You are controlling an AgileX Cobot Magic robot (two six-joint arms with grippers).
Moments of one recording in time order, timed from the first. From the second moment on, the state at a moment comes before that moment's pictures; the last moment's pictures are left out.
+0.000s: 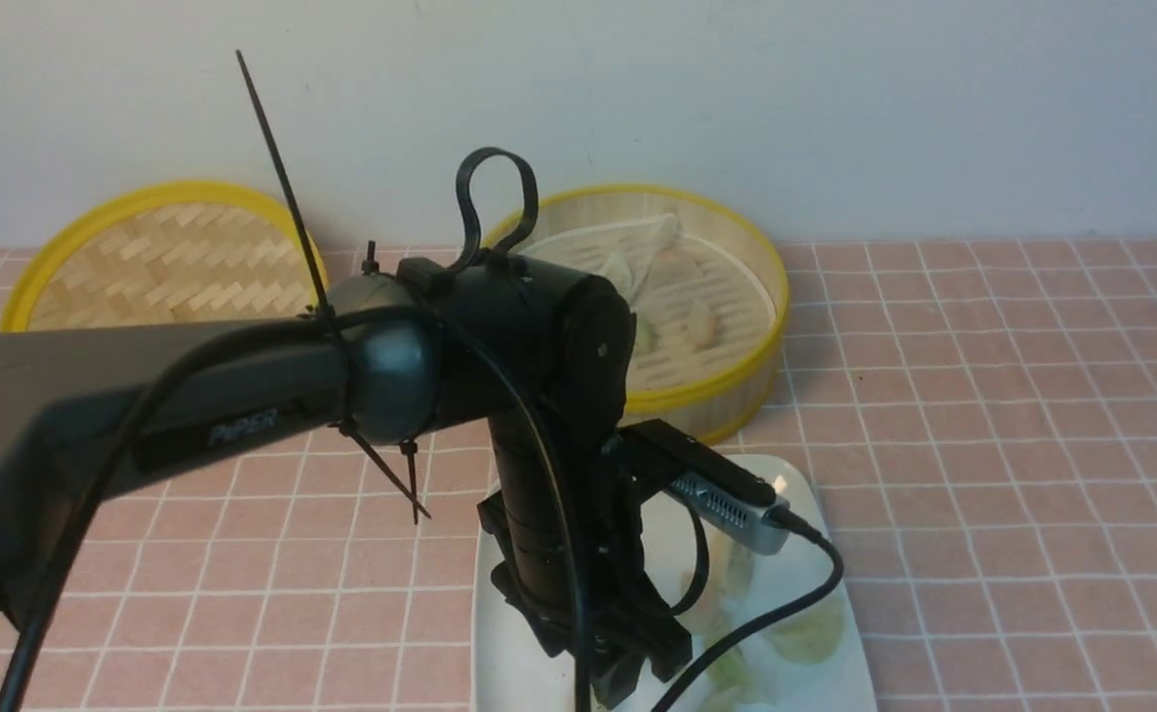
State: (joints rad) right arm 0.04 1.06 -1.03 0.32 0.99 -0.08; left arm -0.70 1.95 -1.39 -0.23 1.12 0.20
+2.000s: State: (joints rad) right arm 0.40 1.90 -1.87 0.30 1.24 -0.08; left arm -0.56 0.95 -1.25 0.03 1.14 -0.10
